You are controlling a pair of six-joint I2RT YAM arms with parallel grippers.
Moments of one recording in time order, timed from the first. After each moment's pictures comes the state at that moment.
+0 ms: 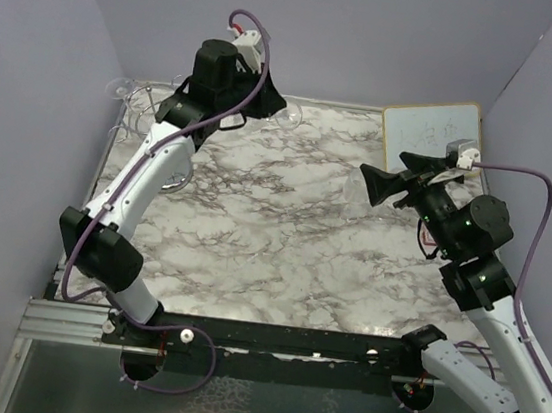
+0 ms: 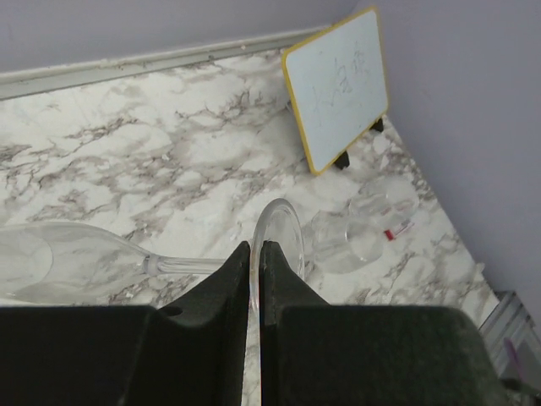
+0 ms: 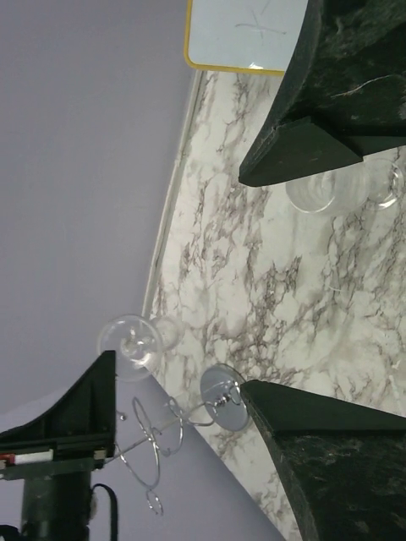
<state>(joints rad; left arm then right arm) -0.35 1.64 1.79 -0.43 0.37 -0.41 0.47 0.75 0.91 -0.01 -0.07 0.14</state>
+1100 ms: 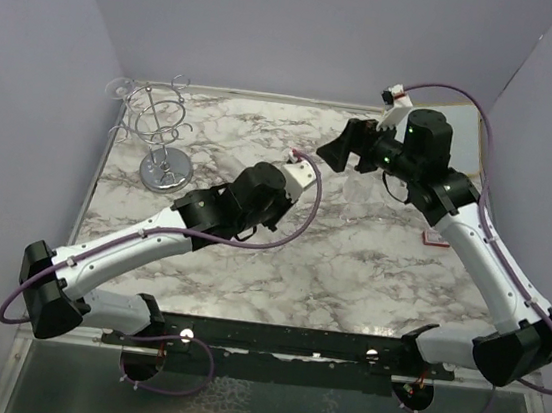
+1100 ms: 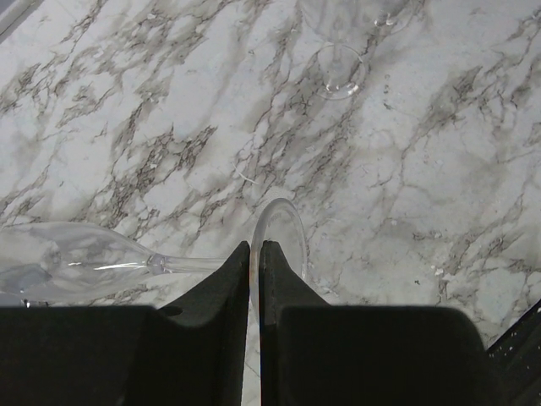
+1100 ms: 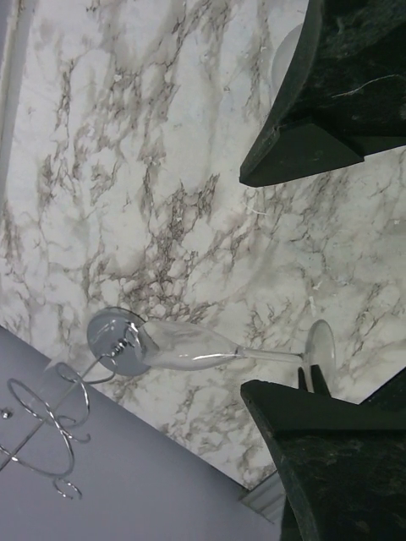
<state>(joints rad) -0.93 1.24 1.18 -0.49 -0.22 -0.01 0.47 1.27 1.34 -0.36 -0.26 0.32</state>
